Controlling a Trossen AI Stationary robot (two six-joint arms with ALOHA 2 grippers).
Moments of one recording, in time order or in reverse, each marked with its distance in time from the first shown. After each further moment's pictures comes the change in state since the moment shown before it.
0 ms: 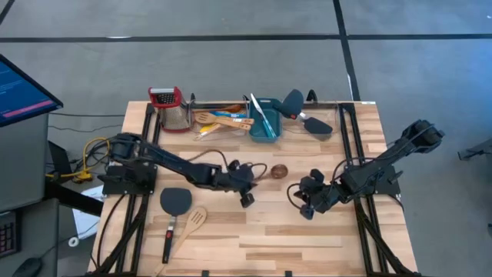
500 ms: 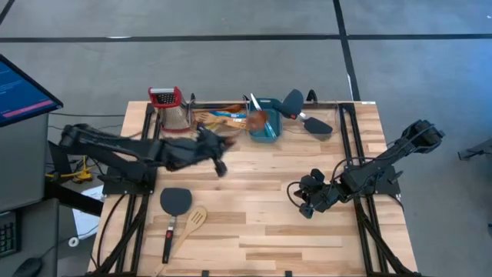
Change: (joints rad) left arm 0.004 -0.598 0.002 -0.152 -0.342 0.353; right arm -0.006 0.000 -0.011 0.012 0.001 0.031
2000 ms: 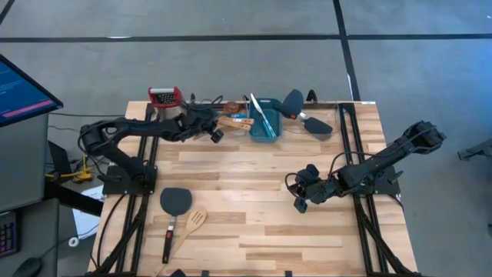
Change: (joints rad) left arm 0.712 0.285 -0.339 0.197 0.347 0.094; right arm -0.092 0.000 0.000 0.123 0.000 -0.090
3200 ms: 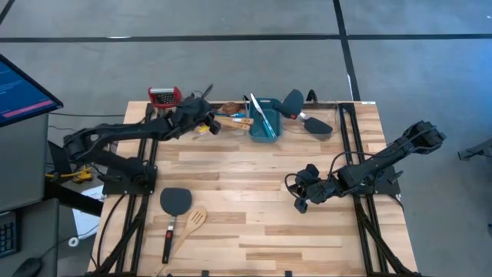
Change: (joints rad) left arm -0.006 -0.191 0.000 0.054 -0.002 -0.033; right arm 0.000 0.000 0.000 -0.007 -0.002 -0.026
